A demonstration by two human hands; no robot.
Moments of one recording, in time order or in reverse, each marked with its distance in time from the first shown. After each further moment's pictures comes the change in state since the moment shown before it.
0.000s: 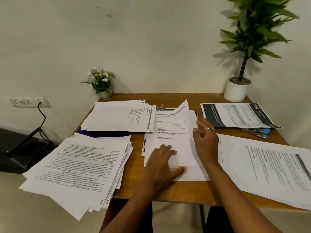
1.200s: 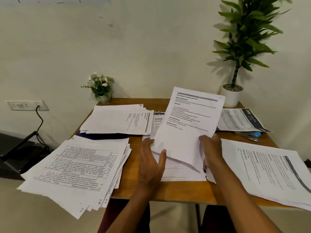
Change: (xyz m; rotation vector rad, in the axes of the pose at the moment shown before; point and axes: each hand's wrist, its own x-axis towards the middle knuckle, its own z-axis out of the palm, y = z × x) left_hand -0.008 0.009 -0.013 -0.413 0.510 -0.151; right_hand 0.001 -0.014 -0.035 0.388 -0.010 0.515
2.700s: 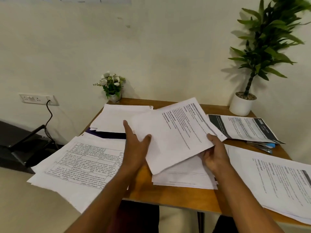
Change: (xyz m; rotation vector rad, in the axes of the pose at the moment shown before) left_hand 0.069 0.017 -0.082 -0.230 -0.022 -0.364; right_hand 0.001 0.004 0.024 0.570 -0.257 0.250
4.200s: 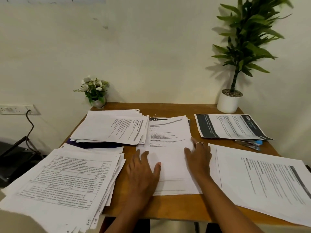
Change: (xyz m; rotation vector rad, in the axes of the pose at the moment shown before) left_hand -0.028 -0.081 0.076 0.804 -0.049 0.186; right_hand 0.031 0.035 -0.023 -1.351 0.310 -0.610
